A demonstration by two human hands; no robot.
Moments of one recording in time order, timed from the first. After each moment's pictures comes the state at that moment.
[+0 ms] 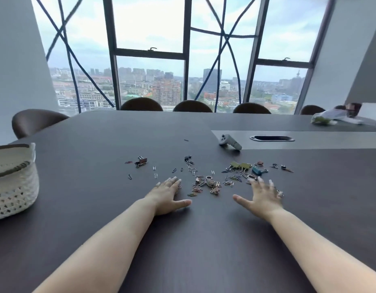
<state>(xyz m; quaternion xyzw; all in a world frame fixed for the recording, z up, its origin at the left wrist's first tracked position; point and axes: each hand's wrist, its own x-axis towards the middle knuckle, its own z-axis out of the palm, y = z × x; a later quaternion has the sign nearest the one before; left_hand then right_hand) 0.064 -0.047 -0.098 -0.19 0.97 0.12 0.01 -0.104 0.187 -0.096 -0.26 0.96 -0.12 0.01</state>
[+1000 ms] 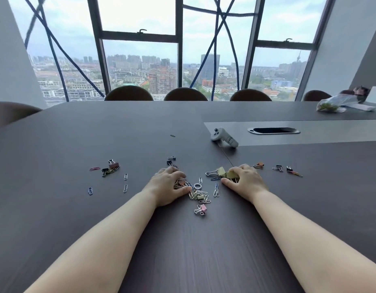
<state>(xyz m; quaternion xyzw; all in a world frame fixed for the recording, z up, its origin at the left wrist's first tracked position) -0.062 -0.072 -0.105 -0.17 0.97 0.15 -0.10 -0.230 0.117 -0.106 -0.32 0.92 -0.21 0.00</state>
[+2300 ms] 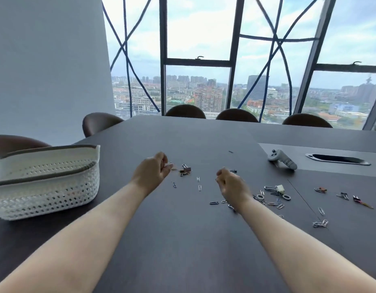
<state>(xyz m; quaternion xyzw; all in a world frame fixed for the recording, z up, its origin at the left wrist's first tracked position) 0.151 -0.135 -0.027 -0.31 0.87 0.13 -0.35 -0.045 0.007 -0.062 -0.48 0.82 -0.32 -0.03</state>
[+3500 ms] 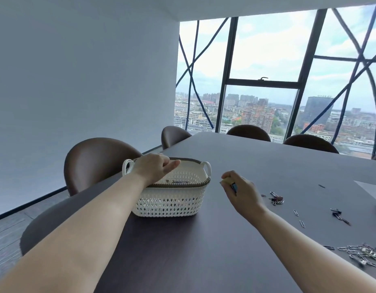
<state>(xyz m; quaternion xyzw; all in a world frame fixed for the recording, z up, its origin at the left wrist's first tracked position) 0.405 -0.271 0.016 -0.38 0.89 -0.03 -0.26 0.176 -0.126 -0.017 -0.64 0.64 -0.42 -0.02</state>
